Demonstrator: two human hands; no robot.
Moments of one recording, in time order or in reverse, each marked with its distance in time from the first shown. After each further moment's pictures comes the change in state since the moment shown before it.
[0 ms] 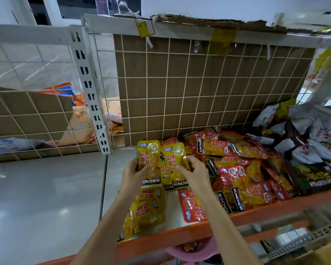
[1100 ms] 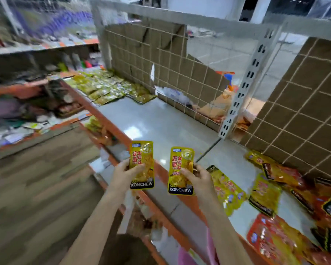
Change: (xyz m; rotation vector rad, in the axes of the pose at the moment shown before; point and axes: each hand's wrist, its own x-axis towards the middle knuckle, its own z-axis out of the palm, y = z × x) left_hand -0.232 -0.013 -0.108 -0.213 0.950 -0.148; right_hand -0.093 -0.037 0.118 0.418 -0.940 0.013
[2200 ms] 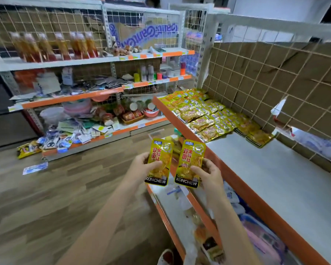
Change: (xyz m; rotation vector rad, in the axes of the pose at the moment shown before) left_hand 0.207 0.059 -0.339 0.095 0.156 0.022; right_hand 0.147 0.018 0.407 0.004 -0.229 0.004
